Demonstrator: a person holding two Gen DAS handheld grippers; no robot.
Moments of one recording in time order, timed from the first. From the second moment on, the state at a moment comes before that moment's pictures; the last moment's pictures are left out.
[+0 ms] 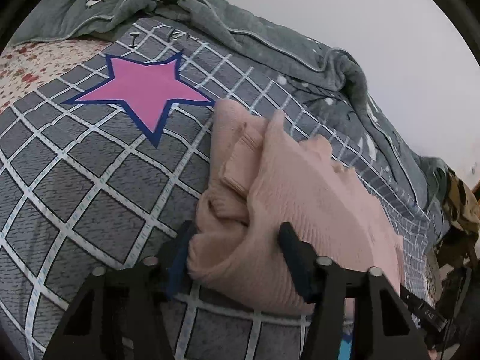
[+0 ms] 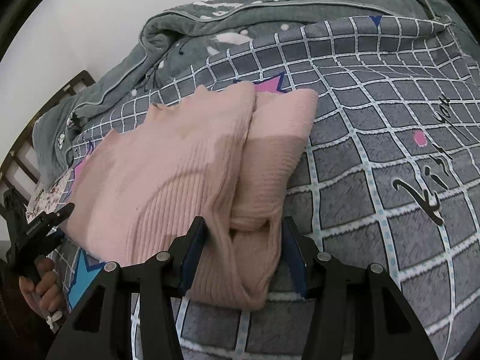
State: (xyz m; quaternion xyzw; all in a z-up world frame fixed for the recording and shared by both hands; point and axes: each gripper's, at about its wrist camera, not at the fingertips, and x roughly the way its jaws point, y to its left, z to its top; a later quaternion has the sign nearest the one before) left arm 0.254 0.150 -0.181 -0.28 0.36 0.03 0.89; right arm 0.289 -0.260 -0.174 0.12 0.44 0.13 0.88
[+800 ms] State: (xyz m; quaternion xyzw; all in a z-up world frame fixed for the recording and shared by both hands) left arm 0.215 0.128 -0.158 -0.24 0.34 0.05 0.91; right arm 0.259 -0.270 -0.146 0.15 0.39 0.16 0.89
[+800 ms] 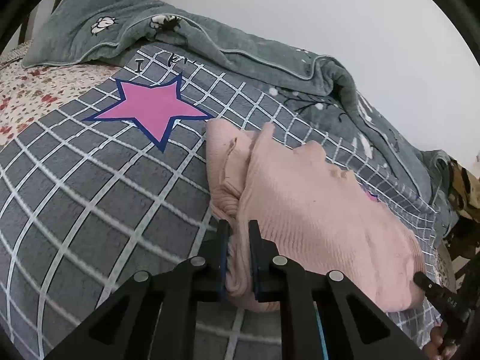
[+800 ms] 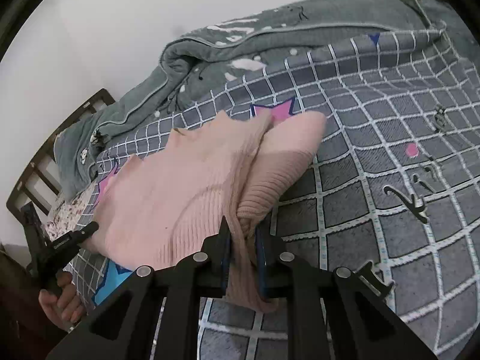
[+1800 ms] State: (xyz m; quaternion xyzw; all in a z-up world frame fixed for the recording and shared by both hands) left arm 0.135 0.122 -0.151 -0.25 0.33 0.03 0.91; right arm 0.149 -0.249 -0.102 0.00 0.35 0.10 0.93
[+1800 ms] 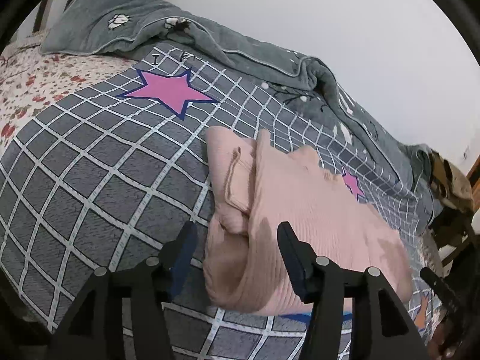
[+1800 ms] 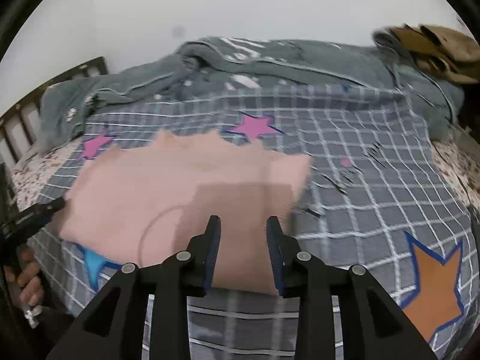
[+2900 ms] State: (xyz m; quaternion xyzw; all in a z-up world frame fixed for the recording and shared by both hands) left arm 0.155 0.158 -0.161 -0.33 0.37 0.00 0.87; right arm 0.221 -0.109 -0.155 -0.03 0.36 0.07 0.93
